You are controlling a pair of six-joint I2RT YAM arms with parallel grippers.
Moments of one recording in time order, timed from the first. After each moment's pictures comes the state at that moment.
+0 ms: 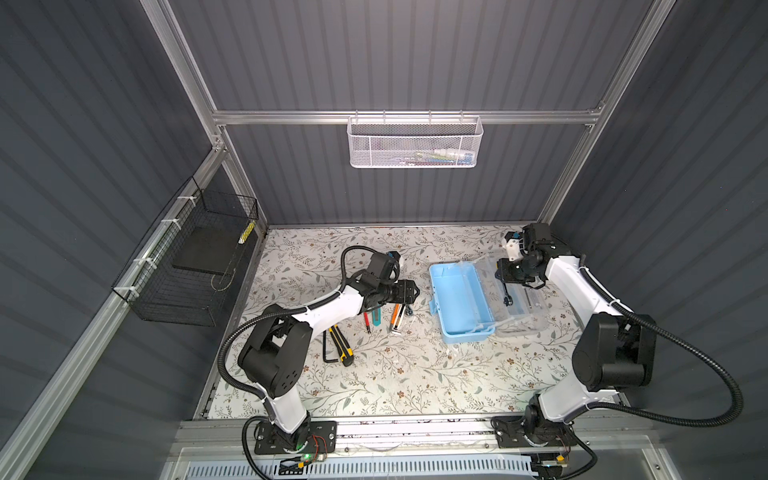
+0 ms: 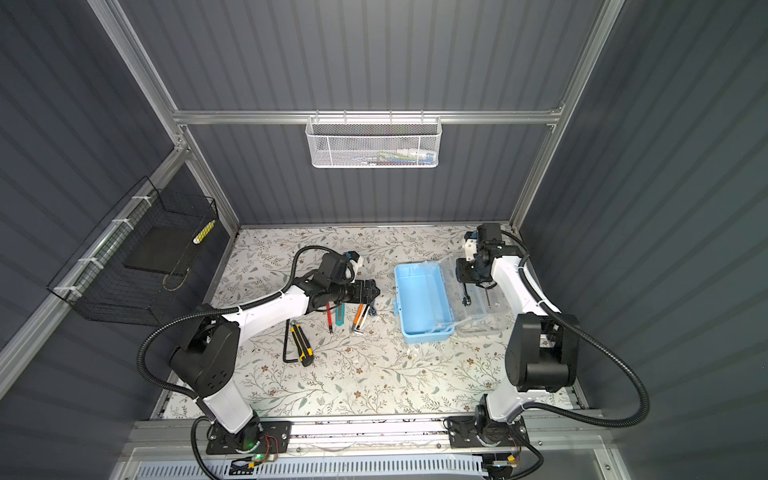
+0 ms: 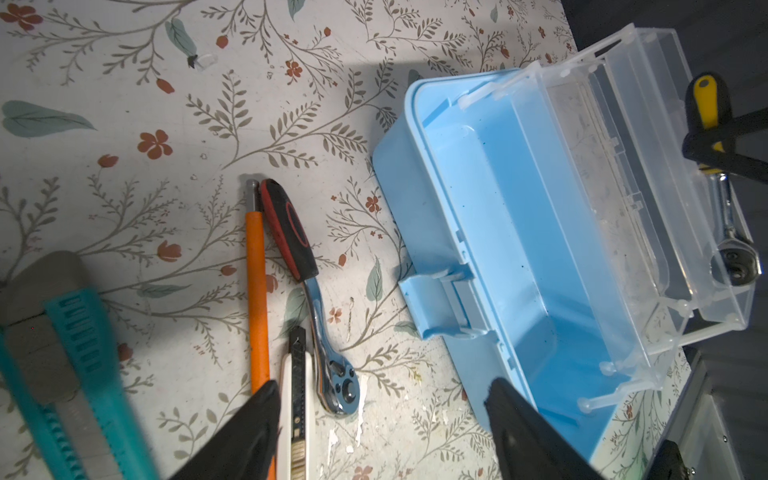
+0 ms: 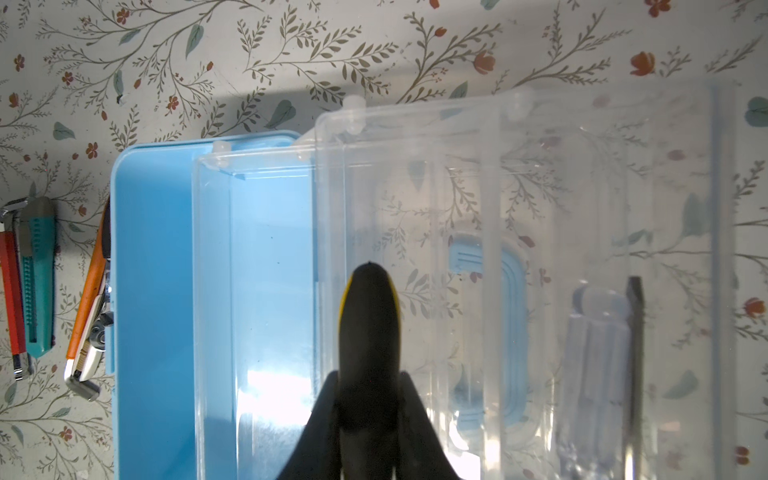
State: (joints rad) left arm -0.64 1.74 1.16 -0.20 0.26 -0.45; right arm -0.02 1.63 1.33 -0.79 -0.22 -0.01
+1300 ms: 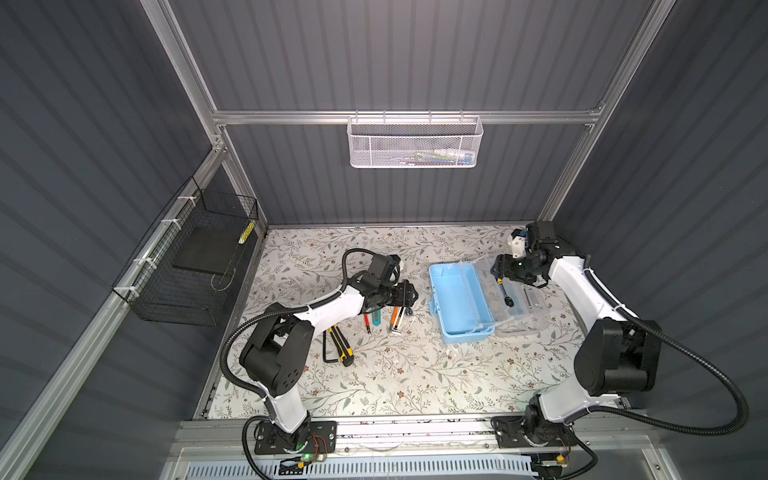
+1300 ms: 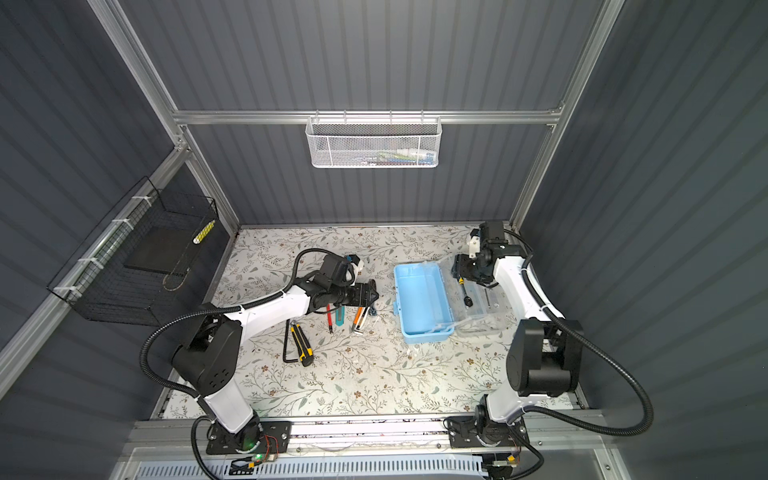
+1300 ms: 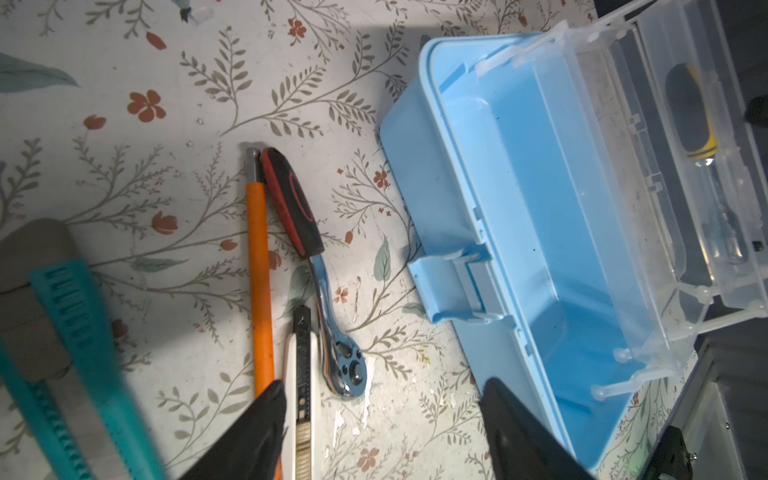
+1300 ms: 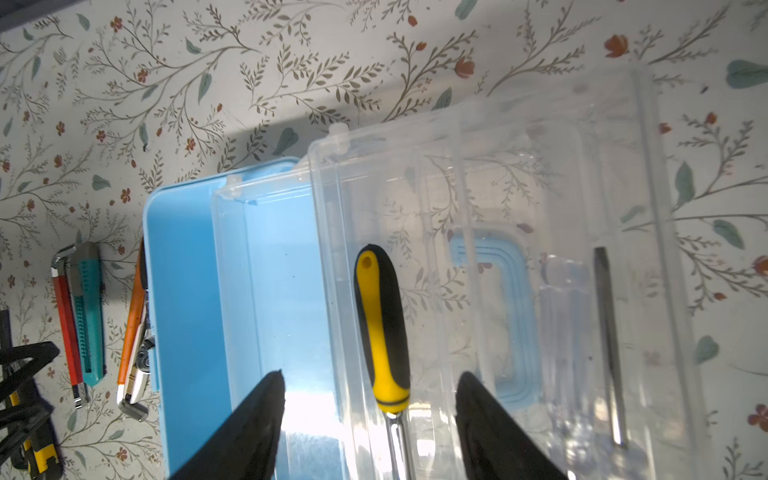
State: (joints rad) left arm -0.64 1.75 1.16 -0.25 0.26 -0.45; right arm -0.02 1.58 1.34 -0.79 -0.20 0.13
